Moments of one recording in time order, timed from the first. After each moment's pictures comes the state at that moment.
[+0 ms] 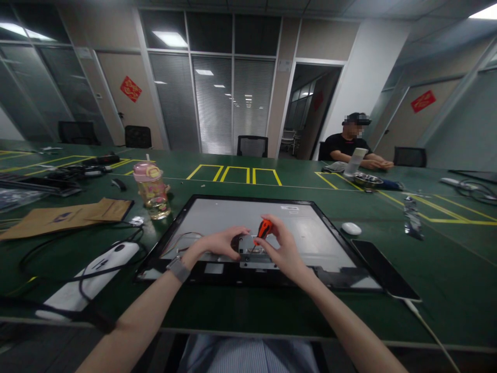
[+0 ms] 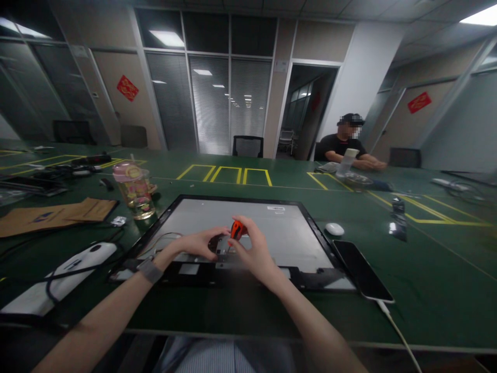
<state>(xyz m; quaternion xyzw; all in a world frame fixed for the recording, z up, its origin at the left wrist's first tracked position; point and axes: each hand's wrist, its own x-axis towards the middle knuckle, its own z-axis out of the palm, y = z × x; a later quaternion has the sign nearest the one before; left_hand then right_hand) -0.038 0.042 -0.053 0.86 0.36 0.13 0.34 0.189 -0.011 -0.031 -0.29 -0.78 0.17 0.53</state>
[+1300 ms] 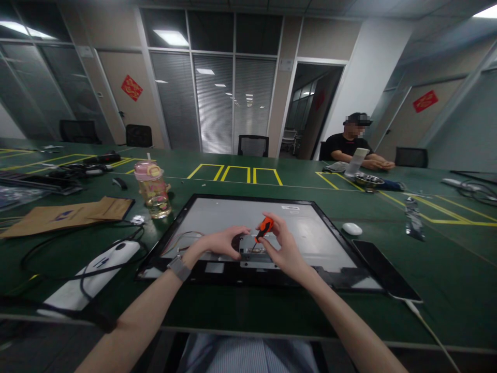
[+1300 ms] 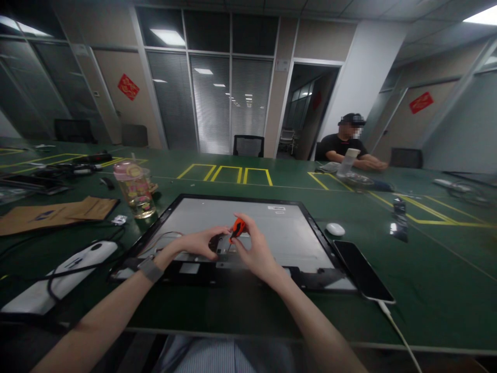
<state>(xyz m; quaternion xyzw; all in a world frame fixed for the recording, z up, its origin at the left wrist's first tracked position) -0.037 0.041 -0.051 0.85 0.36 0.14 0.35 0.191 -0.009 -0.033 -0.27 -0.78 0.22 0.52</state>
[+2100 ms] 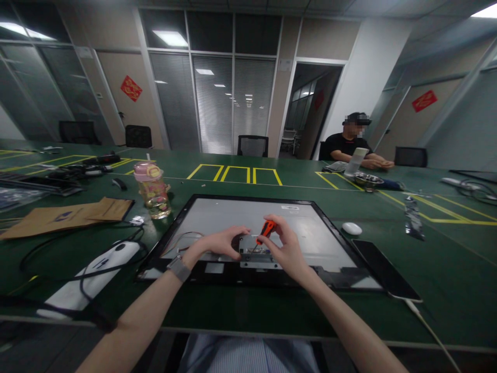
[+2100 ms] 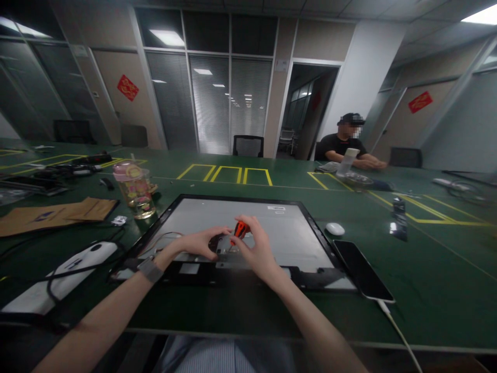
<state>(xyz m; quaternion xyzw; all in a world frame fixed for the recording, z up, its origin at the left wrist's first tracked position) -0.038 0.042 -0.055 0.85 0.36 0.14 0.35 0.192 -0.008 -0.032 -0.29 -0.76 0.15 0.55</state>
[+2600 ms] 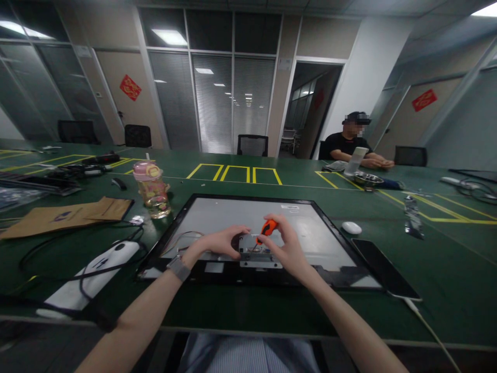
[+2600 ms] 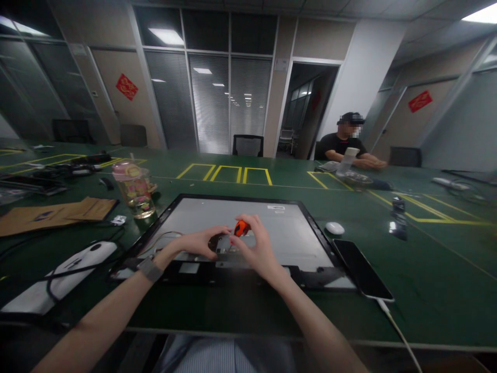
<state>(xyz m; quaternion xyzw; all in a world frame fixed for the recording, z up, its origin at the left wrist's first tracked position) -0.036 0.038 -0.048 0.85 0.37 0.14 0.34 0.195 -0.013 -0.021 -0.30 -0.77 0.15 0.54</state>
